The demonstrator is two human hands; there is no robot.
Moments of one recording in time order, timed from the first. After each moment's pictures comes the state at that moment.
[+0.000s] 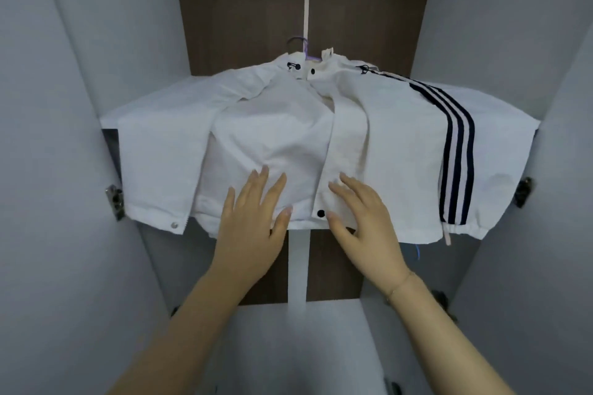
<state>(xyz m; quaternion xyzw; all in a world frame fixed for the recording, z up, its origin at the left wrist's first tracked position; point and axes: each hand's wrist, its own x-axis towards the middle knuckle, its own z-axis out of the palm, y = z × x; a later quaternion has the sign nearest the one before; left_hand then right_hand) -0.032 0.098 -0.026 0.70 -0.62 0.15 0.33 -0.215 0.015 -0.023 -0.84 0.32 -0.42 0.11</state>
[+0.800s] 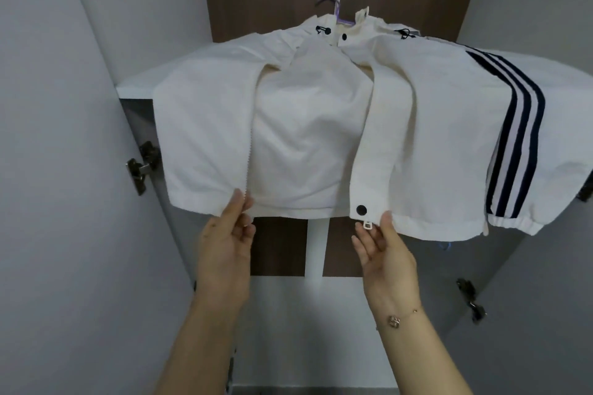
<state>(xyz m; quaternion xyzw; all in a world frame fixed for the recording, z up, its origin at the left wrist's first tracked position) -0.022 0.140 -0.040 0.41 -0.11 -0.35 0.84 -0.186 0.045 -0.064 -0.21 0.35 -0.56 0.72</state>
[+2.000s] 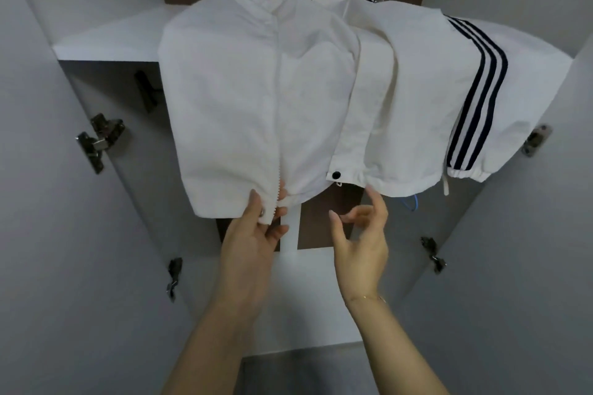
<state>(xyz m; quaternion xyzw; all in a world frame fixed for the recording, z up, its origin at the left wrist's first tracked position) -0.068 0.142 -0.060 0.40 -0.19 -0.46 0.77 -0.186 0.058 -0.133 -0.63 0.44 -0.62 0.16</state>
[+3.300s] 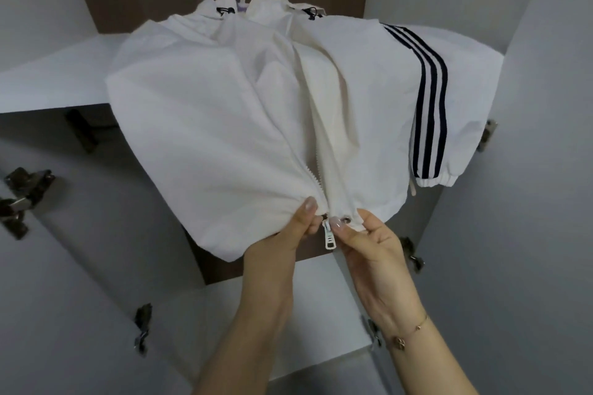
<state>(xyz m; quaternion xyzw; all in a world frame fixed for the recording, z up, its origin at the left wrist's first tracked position) -0.130 0.095 -0.038 0.50 -0.23 -0.46 0.70 -0.244 0.060 -0.060 -0.37 0.23 -0.55 0.71</state>
